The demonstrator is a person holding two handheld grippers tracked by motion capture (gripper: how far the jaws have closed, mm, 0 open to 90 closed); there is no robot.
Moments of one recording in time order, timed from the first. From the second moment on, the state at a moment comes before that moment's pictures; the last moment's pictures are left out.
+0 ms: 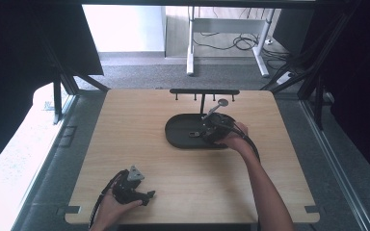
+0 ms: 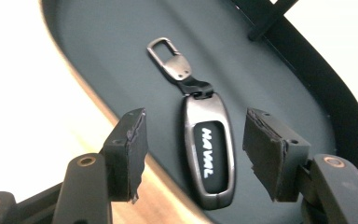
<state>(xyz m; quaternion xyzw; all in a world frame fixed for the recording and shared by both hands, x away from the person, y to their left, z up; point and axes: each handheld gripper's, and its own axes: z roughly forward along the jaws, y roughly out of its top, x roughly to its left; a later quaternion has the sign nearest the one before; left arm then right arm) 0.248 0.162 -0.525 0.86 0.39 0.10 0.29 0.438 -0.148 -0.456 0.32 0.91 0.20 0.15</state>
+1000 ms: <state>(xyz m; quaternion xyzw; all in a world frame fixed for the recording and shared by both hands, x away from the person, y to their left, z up) 0.247 0.156 -0.528 0.87 0.39 0.10 0.29 0.335 -0.195 -0.488 0.30 0.90 0.30 0.14</state>
